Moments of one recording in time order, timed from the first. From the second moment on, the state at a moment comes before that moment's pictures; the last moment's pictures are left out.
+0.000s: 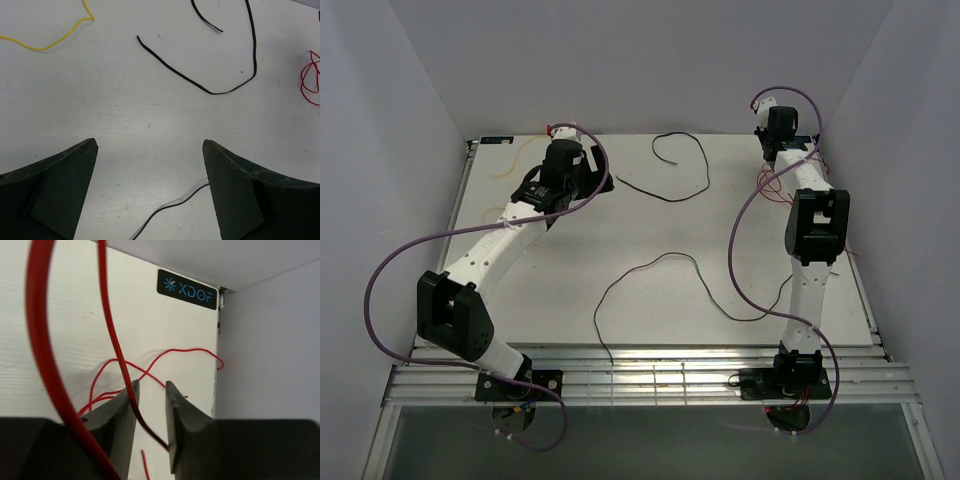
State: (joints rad) left arm -0.43 1.51 1.34 -0.36 -0.19 -0.48; right arm 0.03 2.32 1.98 -0.18 0.26 -0.50
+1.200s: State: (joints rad) left arm -0.32 1.36 1.31 -0.44 -0.28 -0.53; right arm 0.02 1.32 1.19 -0.35 0.03 0.21
